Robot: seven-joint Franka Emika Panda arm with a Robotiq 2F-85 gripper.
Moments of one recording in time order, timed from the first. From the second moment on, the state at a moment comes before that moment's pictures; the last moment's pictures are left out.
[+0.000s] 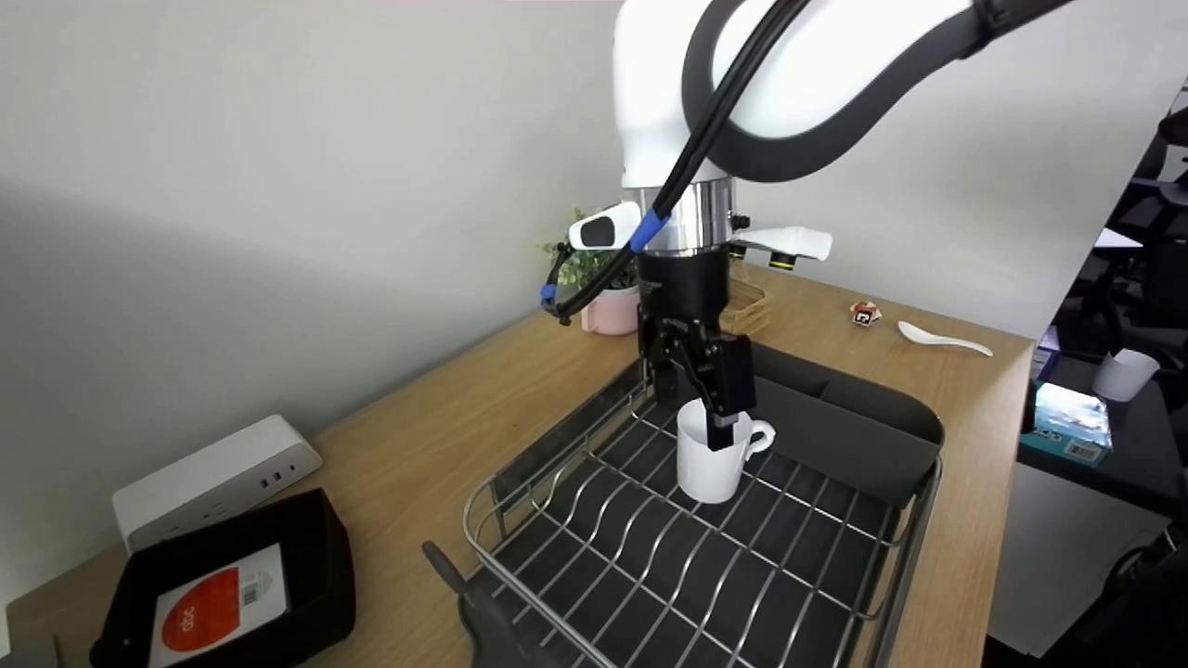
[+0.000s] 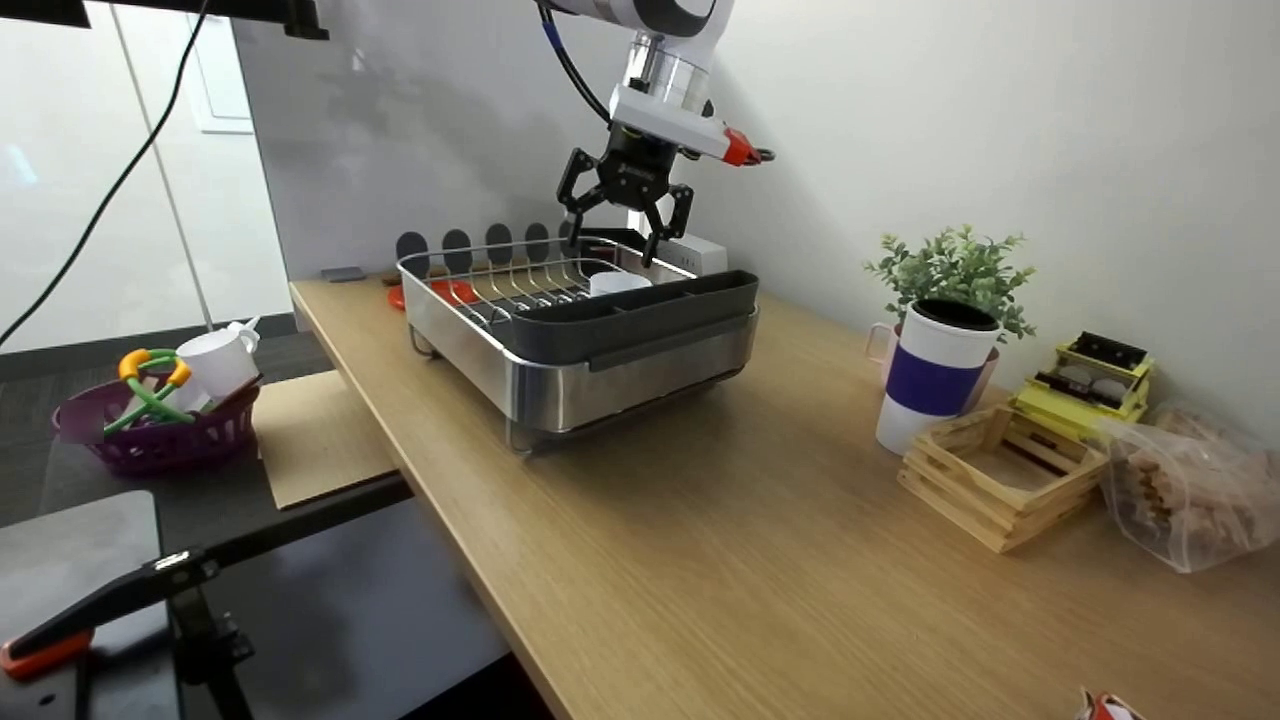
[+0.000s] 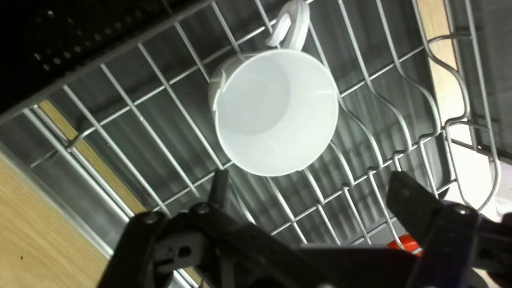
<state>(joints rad) 0.12 0.64 0.18 -1.48 0.06 1.96 -0.85</state>
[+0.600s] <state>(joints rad) 0.12 0.63 0.18 -1.52 0.06 2.00 -0.79</state>
